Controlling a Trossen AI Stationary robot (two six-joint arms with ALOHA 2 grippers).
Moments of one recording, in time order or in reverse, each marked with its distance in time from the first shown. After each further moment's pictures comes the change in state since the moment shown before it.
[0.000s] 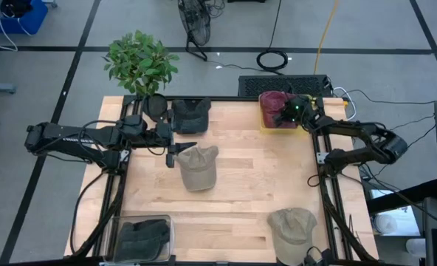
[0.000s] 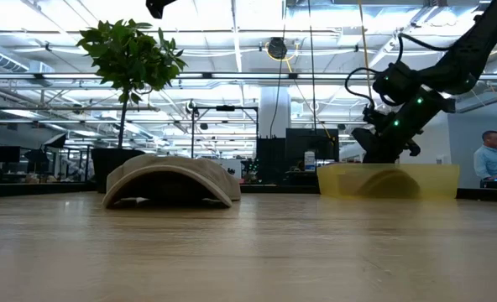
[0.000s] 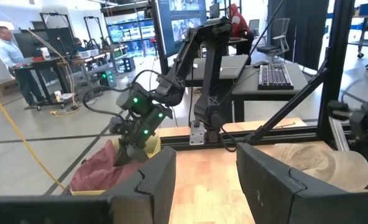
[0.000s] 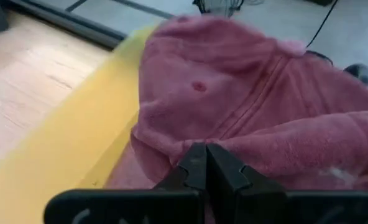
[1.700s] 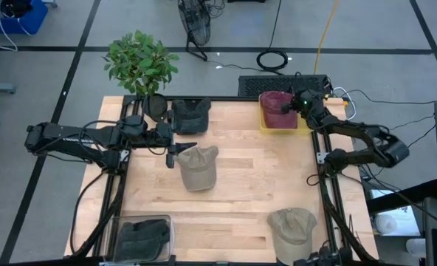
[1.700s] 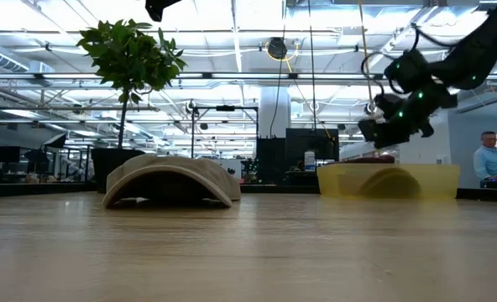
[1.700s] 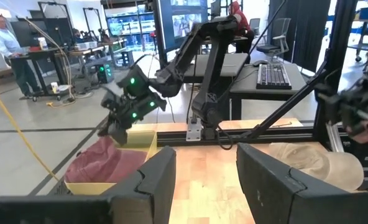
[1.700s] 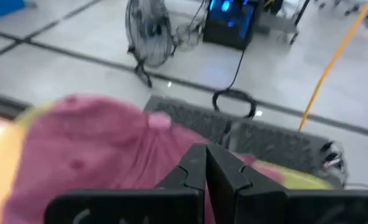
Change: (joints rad) left arm -0.001 0.000 0.000 -0.017 0.000 -0.043; right arm -0.100 -0.049 -0.009 0.137 0.197 -0.070
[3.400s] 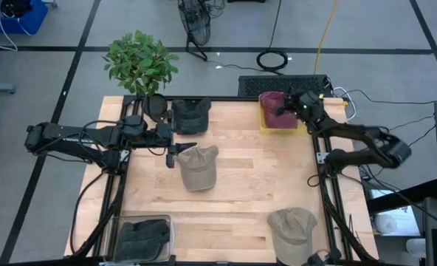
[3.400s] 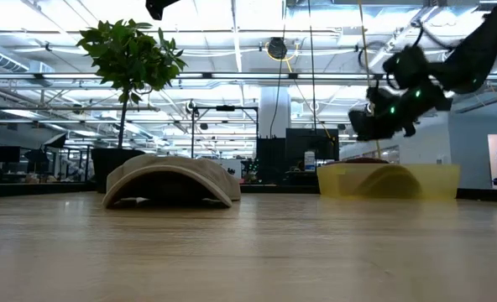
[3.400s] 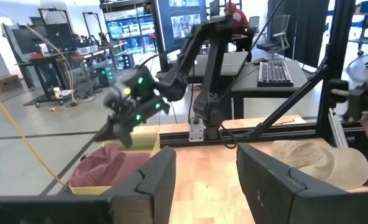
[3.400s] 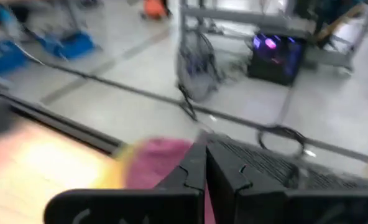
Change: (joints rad) left arm 0.001 0.000 0.000 0.002 0.000 0.035; right arm 0.092 -0.008 -0.026 0.175 -0.100 0.018
